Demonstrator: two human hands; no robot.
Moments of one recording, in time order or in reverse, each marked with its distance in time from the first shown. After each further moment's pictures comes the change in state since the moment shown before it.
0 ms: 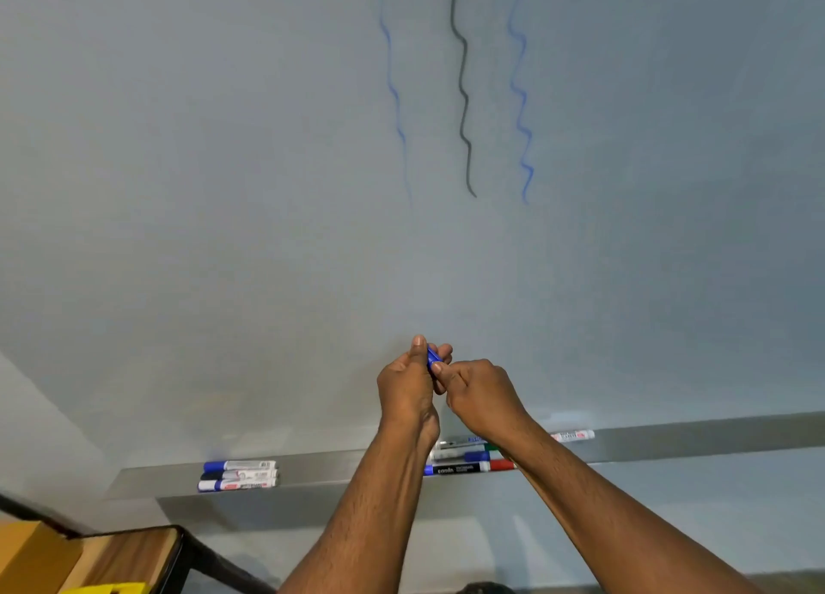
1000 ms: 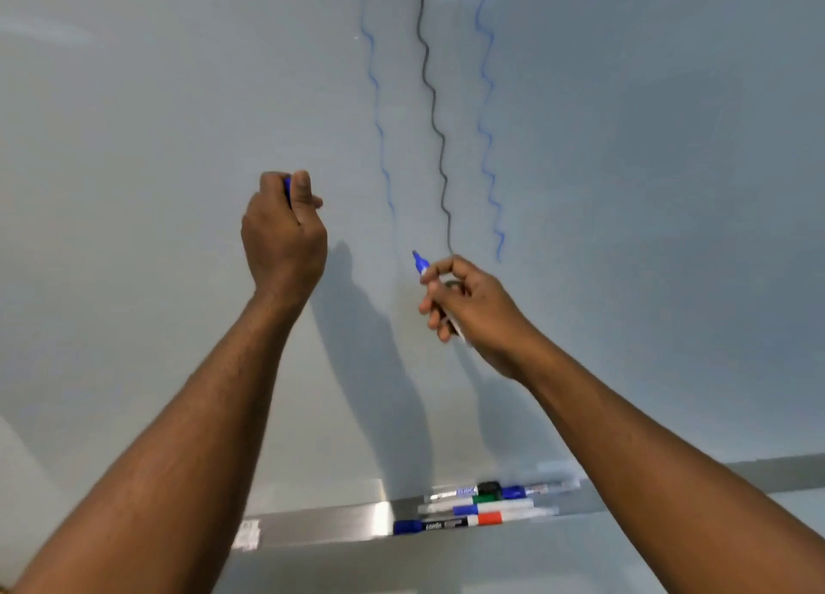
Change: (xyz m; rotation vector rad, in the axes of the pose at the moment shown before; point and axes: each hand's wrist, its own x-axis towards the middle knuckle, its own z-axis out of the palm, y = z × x) left_hand -0.003 0.234 0.027 0.763 0.310 1.356; right_hand 0.010 -0.097 -0.103 0.594 0.002 -0.384
